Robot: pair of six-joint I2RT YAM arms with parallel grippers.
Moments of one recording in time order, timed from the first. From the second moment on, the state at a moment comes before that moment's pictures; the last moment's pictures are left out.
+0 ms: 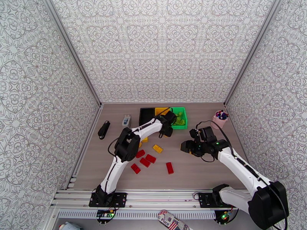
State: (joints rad) left arm -0.70 2.31 1.92 -0.81 -0.07 -0.23; right arm 0.33 1.17 0.81 -0.65 -0.51 0.58
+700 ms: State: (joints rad) left arm -0.52 2.38 2.37 -0.86 -0.01 -0.29; right arm 0.33 1.31 1.02 -0.58 -0.57 0.63
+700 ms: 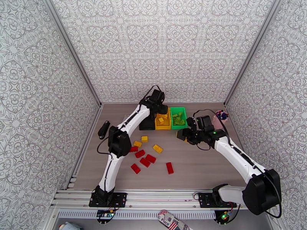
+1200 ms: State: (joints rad) left arm -0.62 2.02 1.84 -0.80 -0.07 -0.29; right arm 0.33 1.27 0.96 -0.59 -0.56 0.60
